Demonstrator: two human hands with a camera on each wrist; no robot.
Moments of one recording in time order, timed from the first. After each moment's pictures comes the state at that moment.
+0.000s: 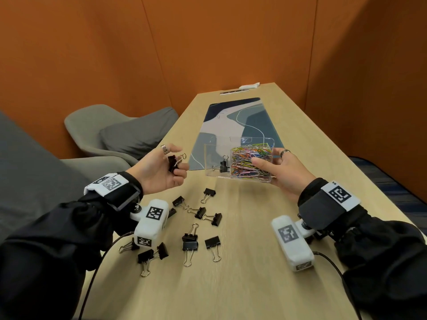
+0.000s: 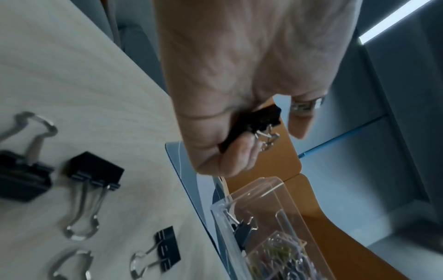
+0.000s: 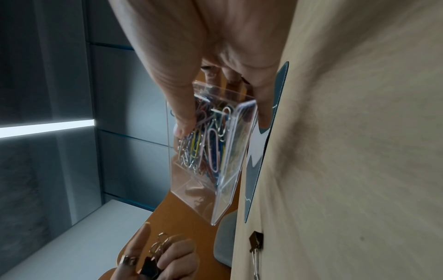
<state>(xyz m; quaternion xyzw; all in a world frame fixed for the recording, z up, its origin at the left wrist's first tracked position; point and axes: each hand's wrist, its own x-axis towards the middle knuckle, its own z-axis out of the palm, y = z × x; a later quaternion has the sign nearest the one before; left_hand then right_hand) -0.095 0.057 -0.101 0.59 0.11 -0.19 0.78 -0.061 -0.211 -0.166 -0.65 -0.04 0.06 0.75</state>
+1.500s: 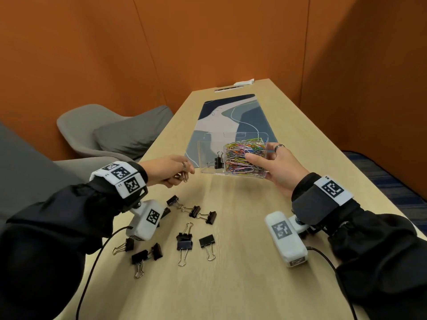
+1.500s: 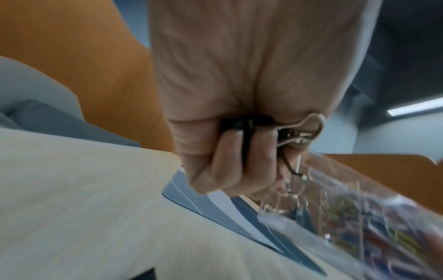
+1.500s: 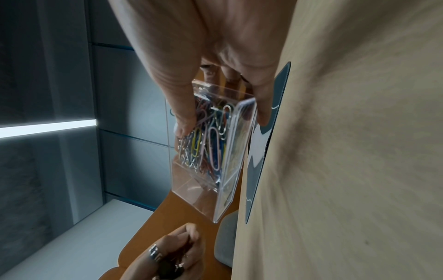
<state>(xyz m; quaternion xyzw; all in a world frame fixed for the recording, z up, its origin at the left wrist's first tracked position) -0.075 0.043 -0.109 0.90 0.02 -0.20 0.39 -0.060 -0.210 -0.164 -0.66 -0.04 0.04 0.75</state>
